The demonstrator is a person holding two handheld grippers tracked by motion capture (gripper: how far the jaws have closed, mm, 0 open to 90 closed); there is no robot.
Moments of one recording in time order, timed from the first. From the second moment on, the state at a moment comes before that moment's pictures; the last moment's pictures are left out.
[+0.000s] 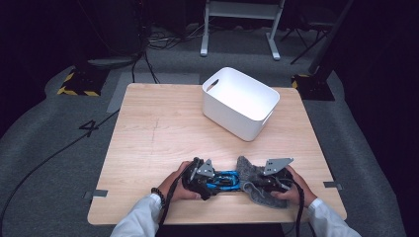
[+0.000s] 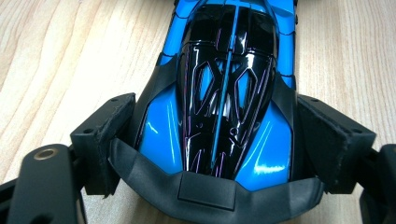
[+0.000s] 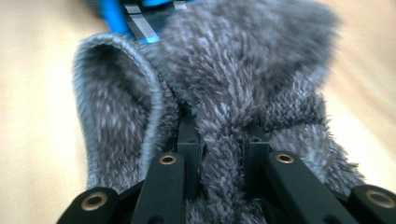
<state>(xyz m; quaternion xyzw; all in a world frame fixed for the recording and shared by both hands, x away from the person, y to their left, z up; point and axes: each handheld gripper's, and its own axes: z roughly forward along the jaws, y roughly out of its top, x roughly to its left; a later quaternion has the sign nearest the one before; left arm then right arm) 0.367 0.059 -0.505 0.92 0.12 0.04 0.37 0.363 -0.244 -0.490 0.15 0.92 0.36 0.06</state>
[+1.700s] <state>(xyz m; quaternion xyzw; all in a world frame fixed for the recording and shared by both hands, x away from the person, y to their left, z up) 0.369 0.065 -0.505 0.92 0.11 0.04 0.37 0.390 -0.269 -0.495 0.23 0.89 0.37 0.10</state>
